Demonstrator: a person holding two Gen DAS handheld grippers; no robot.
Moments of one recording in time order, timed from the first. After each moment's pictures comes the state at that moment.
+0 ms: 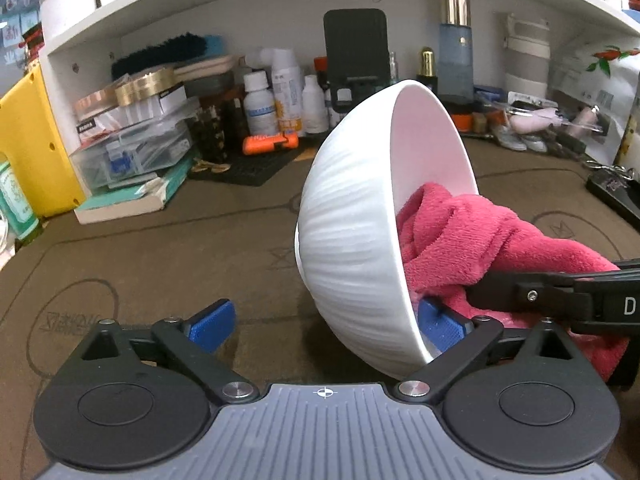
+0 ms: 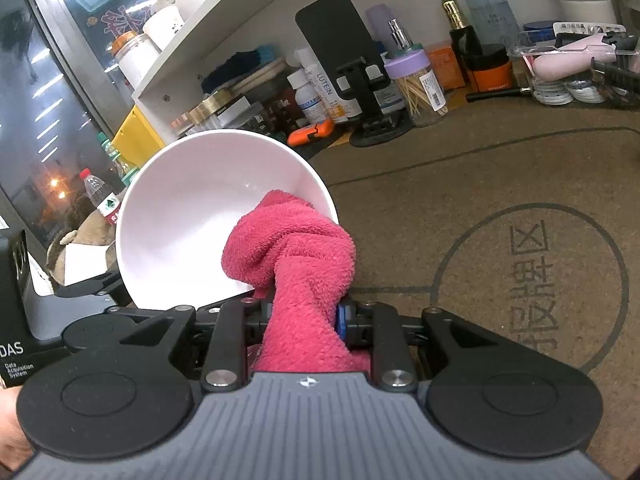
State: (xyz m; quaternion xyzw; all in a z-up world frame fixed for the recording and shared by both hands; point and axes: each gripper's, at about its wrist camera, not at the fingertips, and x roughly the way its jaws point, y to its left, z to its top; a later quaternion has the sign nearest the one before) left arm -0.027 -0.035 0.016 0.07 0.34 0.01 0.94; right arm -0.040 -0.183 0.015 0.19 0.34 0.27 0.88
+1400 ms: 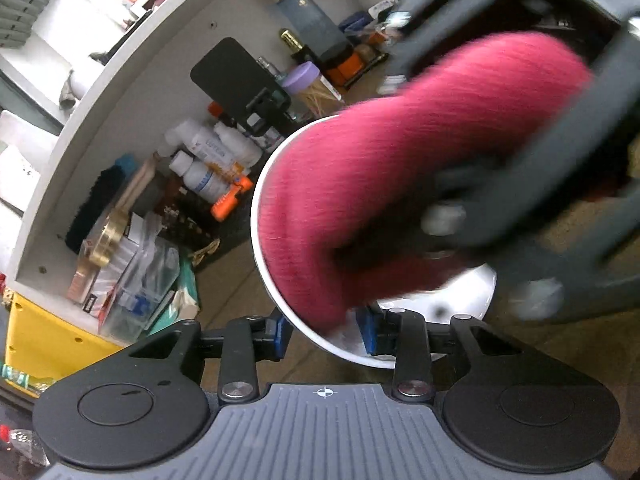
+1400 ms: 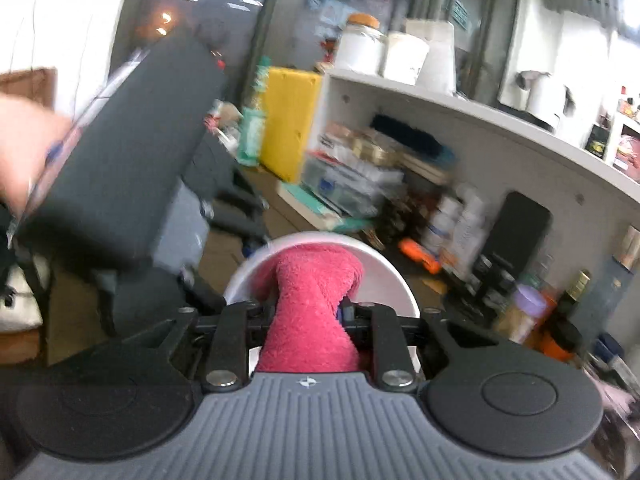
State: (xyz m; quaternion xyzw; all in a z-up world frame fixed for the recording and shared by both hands) left arm -0.040 -0.037 0.036 0.38 0.35 -0.10 0.85; right arm -0.086 -0.094 0.083 -0.19 0.19 0.34 0.90
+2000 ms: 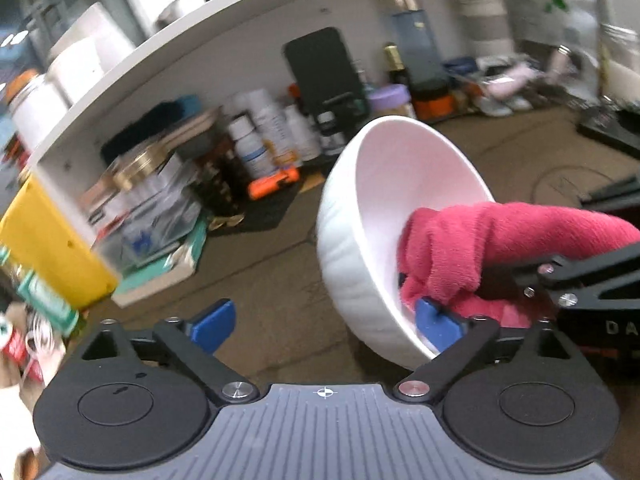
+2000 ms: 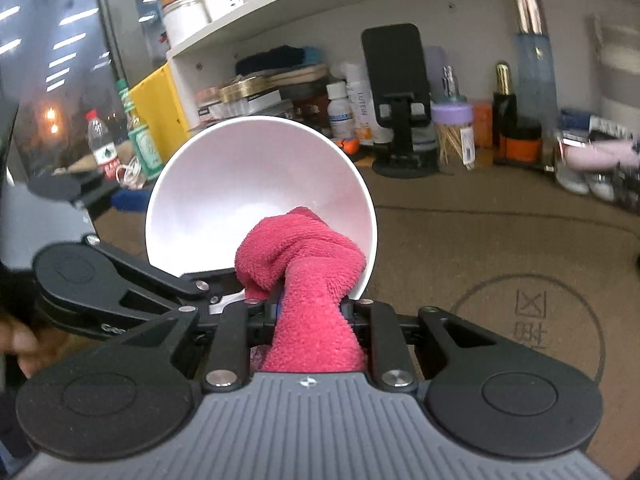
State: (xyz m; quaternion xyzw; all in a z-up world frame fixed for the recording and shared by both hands) left arm -0.025 -0.045 0.030 0.18 0.33 0.04 0.93; right arm -0.051 -0.157 0.031 0.08 0.30 0.28 0.91
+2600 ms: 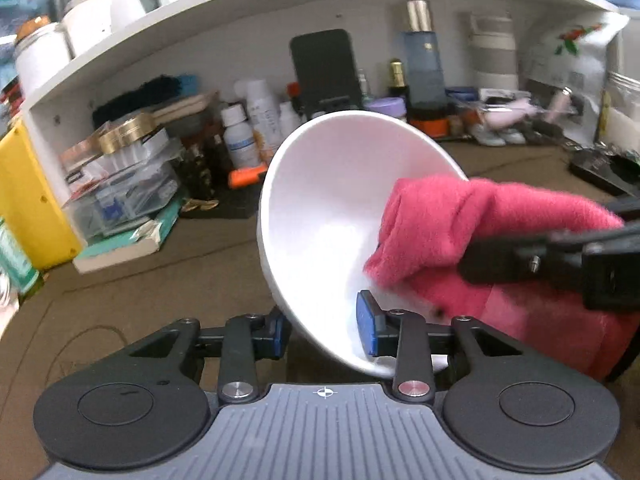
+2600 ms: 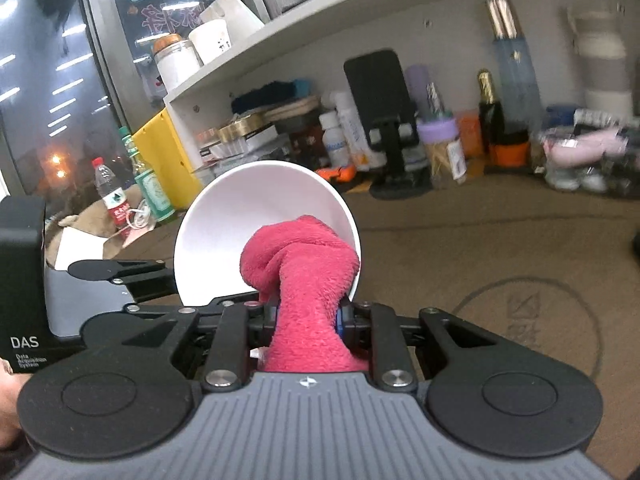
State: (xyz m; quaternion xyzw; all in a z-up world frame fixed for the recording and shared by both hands) left arm -0.034 -0.038 0.019 0.14 0.31 -0.02 0.94; right arm -0.060 -0.173 0.043 0.11 0.26 0.27 0.92
